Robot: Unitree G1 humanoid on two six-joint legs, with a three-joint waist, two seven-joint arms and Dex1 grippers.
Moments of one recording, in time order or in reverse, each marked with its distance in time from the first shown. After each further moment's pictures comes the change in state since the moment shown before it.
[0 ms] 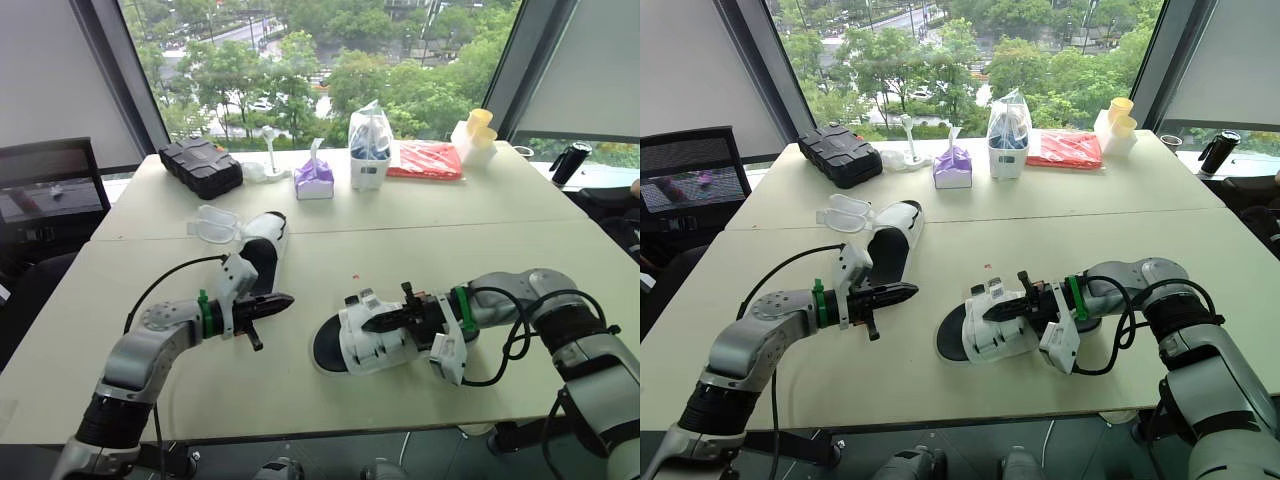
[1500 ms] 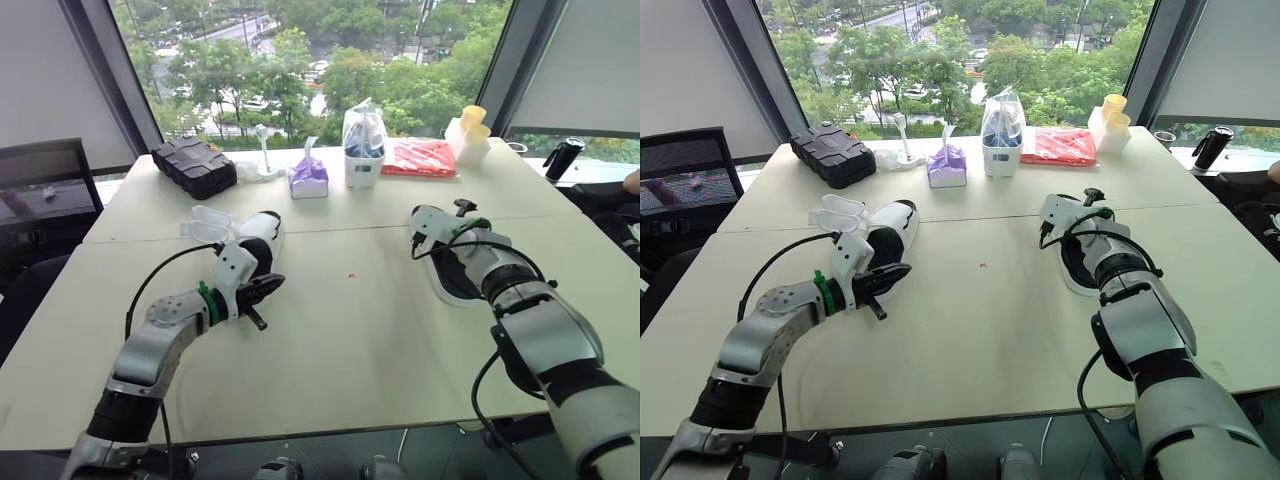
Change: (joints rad) left arm -0.054 -0.042 -0.034 0.074 0.140 -0.146 0.183; right arm -0.345 0.252 -0.032 0.609 0.311 1.593 -0.047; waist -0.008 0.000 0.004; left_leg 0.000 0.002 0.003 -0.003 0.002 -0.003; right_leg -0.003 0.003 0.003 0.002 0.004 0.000
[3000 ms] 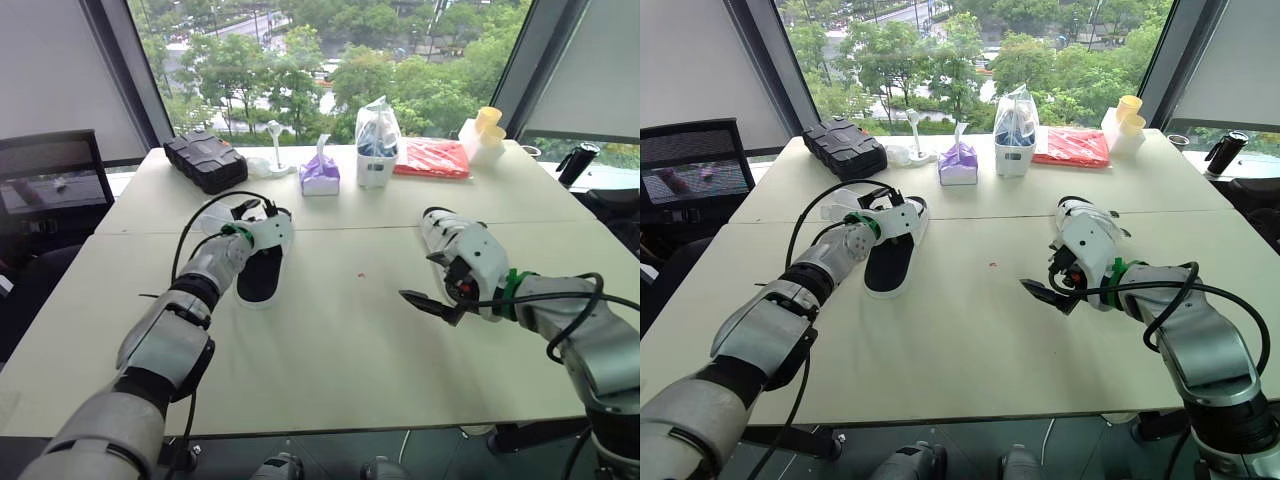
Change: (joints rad) left arm -0.762 -0.147 -0.370 1.355 0.864 -0.653 0.664; right arm 0.819 -0.250 -0.431 -1.876 0.858 0.949 0.576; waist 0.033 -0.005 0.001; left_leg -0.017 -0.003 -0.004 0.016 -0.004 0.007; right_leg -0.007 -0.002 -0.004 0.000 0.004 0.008
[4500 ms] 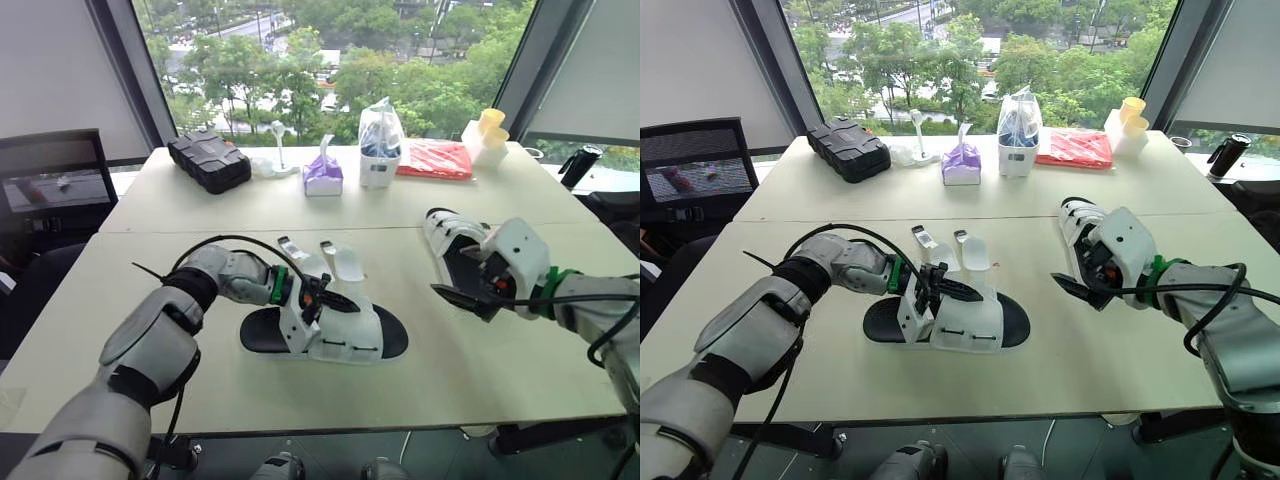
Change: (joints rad) left arm 0.005 0.089 -0.284 -0.237 0.414 -1.200 0.073; right arm 0.086 -0.128 -0.112 0.052 0.063 -0.095 -0.018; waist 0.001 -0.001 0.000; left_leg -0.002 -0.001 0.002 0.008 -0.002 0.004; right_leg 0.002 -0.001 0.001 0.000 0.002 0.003
